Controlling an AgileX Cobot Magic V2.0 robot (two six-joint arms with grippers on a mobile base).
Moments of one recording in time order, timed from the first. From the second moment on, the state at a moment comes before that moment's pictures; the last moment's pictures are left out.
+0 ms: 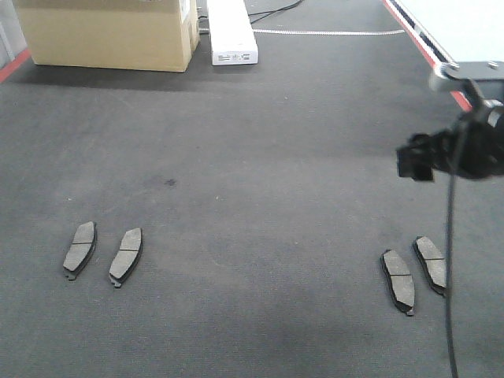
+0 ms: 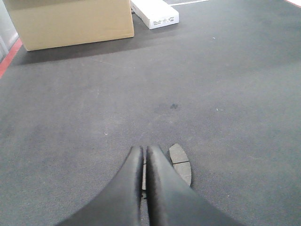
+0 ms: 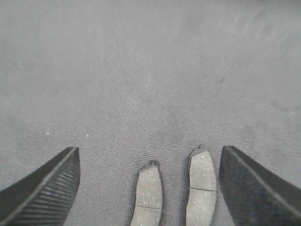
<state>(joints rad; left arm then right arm) -0.19 0.51 -0.68 0.08 0.59 0.02 0.05 1.47 -1.23 0.11 0.72 -0.12</state>
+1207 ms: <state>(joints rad) -0.19 0.51 -0.68 0.08 0.59 0.02 -0.09 0.44 -0.41 0.15 0.48 -0.13</state>
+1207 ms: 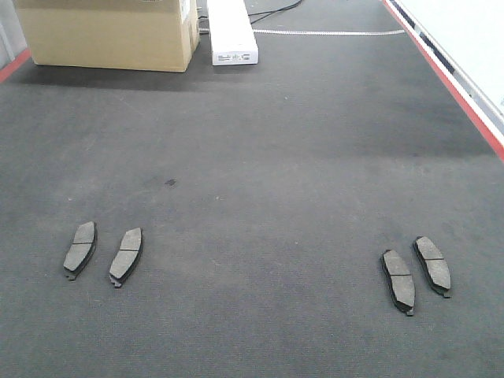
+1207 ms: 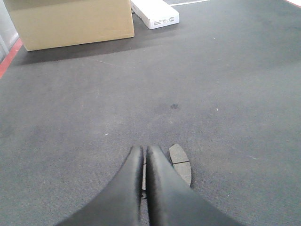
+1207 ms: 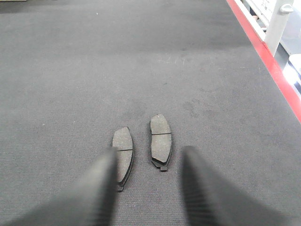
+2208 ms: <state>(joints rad) -0.21 0.50 -0.68 0.08 0.59 0.02 -0.09 0.44 -0.41 0.15 0.49 -0.13</state>
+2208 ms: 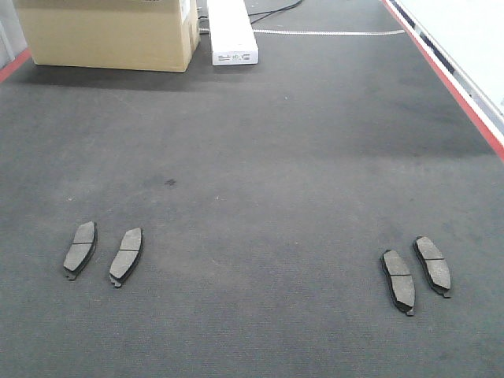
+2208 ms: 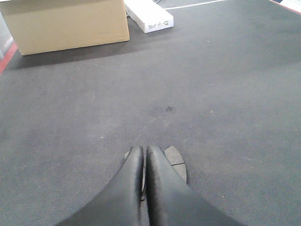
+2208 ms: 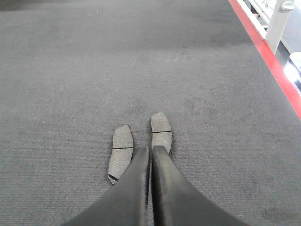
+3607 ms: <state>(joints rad) 0.01 -0.01 0.03 -0.10 0.23 0.02 -0.09 0.44 -0.41 0.15 0.49 -0.13</state>
